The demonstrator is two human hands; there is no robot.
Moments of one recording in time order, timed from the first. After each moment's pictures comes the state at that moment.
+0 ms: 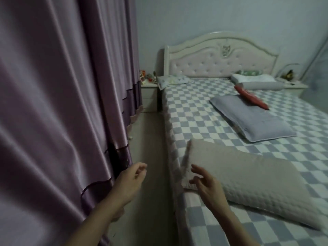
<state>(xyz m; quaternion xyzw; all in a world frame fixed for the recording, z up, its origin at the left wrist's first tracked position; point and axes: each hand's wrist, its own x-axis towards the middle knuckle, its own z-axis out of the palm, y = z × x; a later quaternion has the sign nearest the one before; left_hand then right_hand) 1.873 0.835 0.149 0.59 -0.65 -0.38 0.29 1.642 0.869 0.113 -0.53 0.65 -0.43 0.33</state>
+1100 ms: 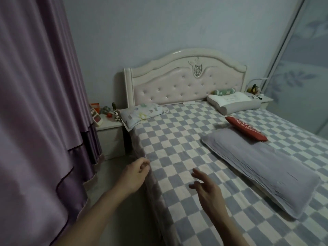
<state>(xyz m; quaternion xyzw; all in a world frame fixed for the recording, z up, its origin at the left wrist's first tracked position) 1.765 0.087 0.163 0.46 -0.77 -0.38 0.23 1.584 0.230 0.137 -0.41 0.74 -0.48 0.23</state>
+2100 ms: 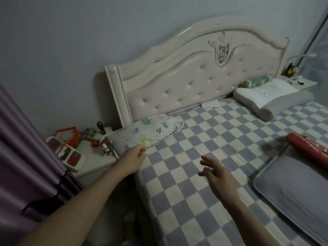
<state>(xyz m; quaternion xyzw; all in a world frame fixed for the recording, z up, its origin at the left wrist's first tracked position) 1.576 -0.507 0.117 0.49 -0.81 -0.31 0.08 1.390 -0.313 0.099 -0.38 0.77 -0.45 0.24</state>
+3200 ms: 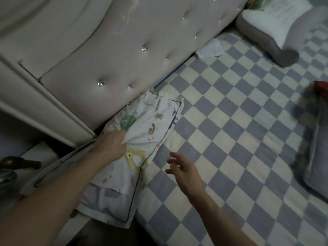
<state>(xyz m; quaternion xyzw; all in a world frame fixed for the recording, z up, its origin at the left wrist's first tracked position) 1.427 -0.922 -0.094 0.30 -0.94 -0.13 -0.14 1.356 -0.697 -0.071 -0.11 0.80 -0.44 0.39</state>
